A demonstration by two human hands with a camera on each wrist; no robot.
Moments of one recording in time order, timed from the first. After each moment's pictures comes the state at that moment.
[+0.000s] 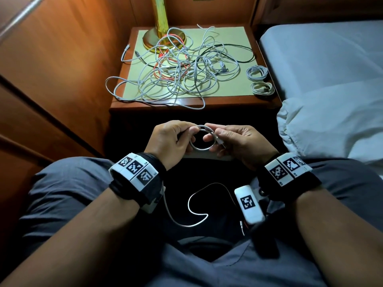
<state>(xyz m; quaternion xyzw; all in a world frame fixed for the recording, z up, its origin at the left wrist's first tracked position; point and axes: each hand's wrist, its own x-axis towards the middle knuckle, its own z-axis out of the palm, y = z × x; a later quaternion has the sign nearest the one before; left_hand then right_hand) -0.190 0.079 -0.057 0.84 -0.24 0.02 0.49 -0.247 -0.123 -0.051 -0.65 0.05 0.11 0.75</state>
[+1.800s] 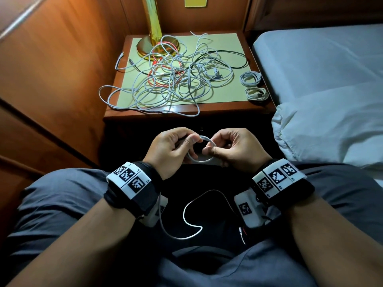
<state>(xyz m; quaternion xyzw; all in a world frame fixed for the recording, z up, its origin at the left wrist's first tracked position) -0.196 0.067 -0.048 0.77 -0.20 -0.12 0.60 -0.244 -0.127 -0.046 -0.80 0.02 0.04 0.60</state>
